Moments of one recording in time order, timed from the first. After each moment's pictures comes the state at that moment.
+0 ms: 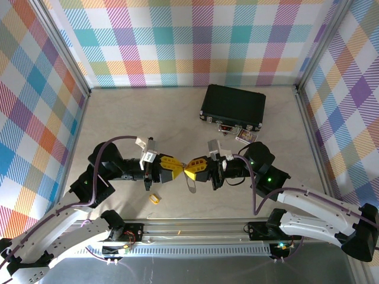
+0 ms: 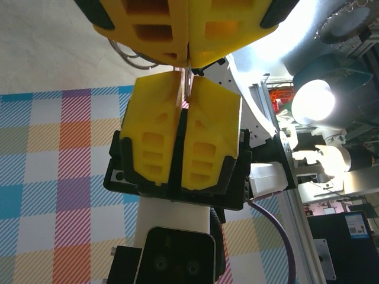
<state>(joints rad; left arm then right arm) -0.78 0.72 0.86 -0.13 0.76 -0.27 0.97 0.94 0.75 0.34 -0.70 0.21</state>
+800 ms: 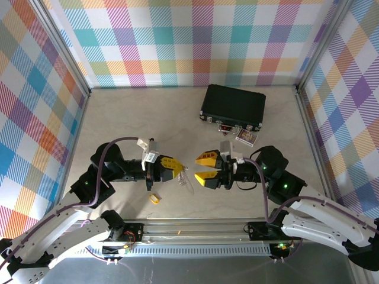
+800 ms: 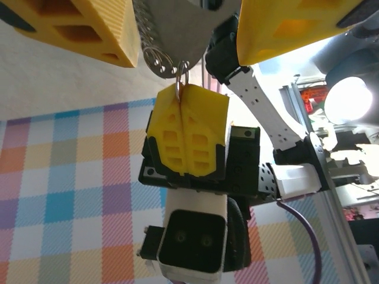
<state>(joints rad) -0.78 0.72 0.85 -0.18 0.70 -0.23 0.97 0.78 0.77 0.08 -0.53 0.14</state>
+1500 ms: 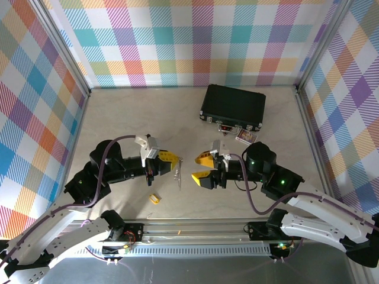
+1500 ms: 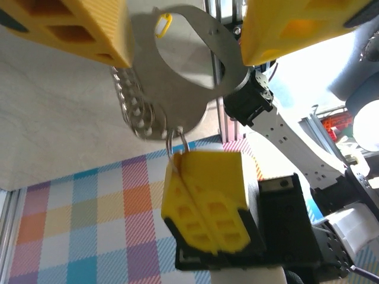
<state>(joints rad) -0.78 0.72 0.94 -0.38 0.47 -0.09 0.97 0.85 0.83 -0.14 -0.45 0.12</state>
